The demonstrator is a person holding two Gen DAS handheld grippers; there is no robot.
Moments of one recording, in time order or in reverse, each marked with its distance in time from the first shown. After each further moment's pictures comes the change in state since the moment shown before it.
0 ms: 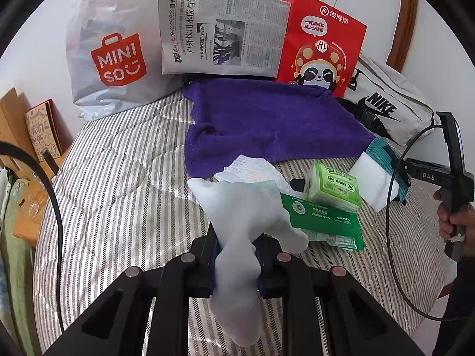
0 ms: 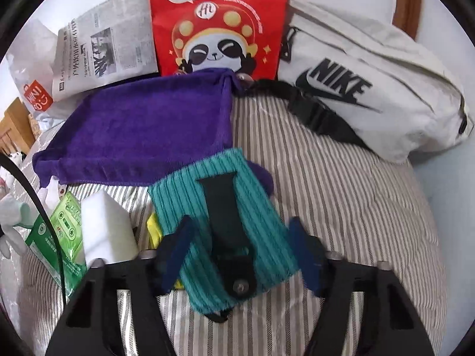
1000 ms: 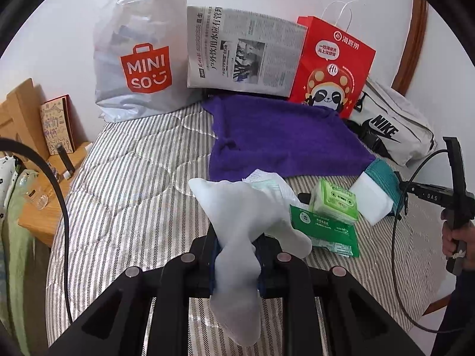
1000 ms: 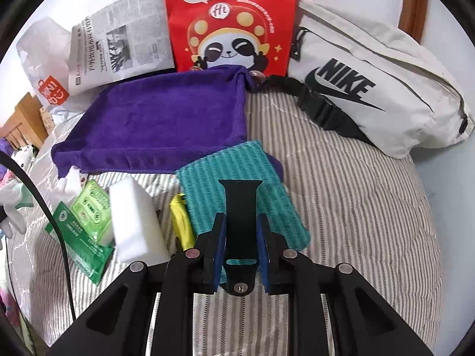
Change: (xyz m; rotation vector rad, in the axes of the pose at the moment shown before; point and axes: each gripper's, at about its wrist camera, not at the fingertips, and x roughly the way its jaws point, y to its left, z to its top) left arm -0.032 0.021 0.003 -0.063 -0.051 0.007; right arm -0.025 0.005 -0.005 -0.009 0.049 0.065
